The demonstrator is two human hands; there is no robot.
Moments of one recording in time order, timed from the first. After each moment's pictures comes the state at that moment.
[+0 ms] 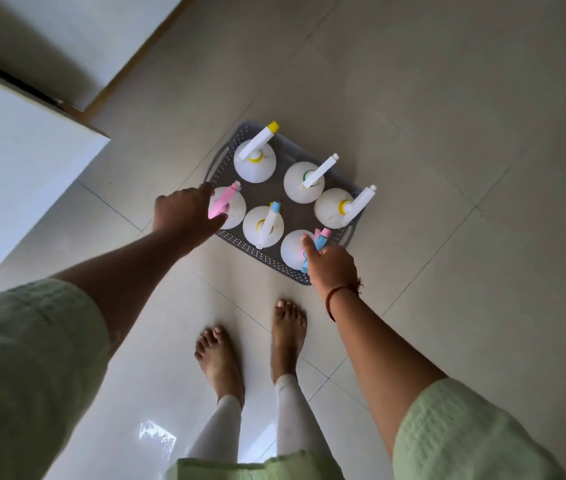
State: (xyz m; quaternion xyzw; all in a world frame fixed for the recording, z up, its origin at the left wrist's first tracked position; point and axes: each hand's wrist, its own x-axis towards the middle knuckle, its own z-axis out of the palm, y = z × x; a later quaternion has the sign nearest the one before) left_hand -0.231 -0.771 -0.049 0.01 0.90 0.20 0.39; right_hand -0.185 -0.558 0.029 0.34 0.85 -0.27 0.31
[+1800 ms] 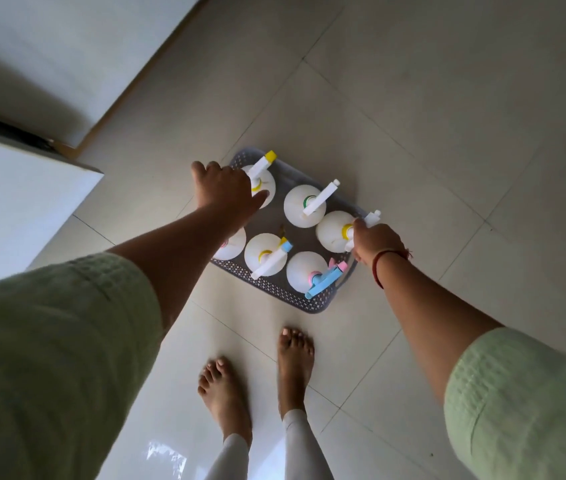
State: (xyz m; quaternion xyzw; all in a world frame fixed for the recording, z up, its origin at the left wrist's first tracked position) left_hand -0.343 -0.718 0.028 0.07 0.97 -0.05 0.24; right_hand -0.273 -0.486 -0.003 0.37 0.85 -0.18 0.33
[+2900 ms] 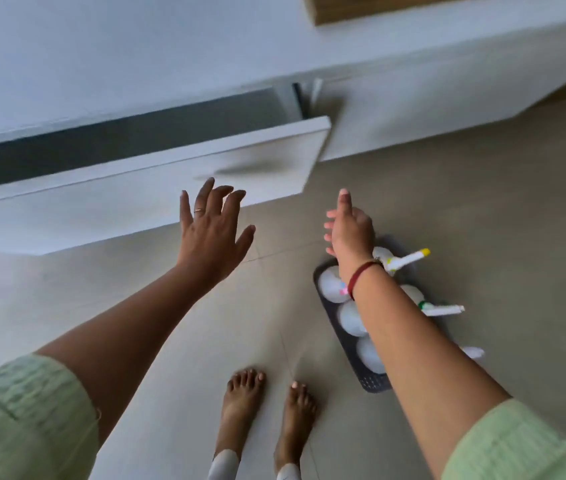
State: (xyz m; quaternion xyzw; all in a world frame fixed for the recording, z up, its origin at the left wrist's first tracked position) left_hand -0.179 -0.973 0.134 -0.23 0.96 0.15 0.06; right_hand -0.301 -0.826 0.125 0.16 0.83 -0.47 0.25
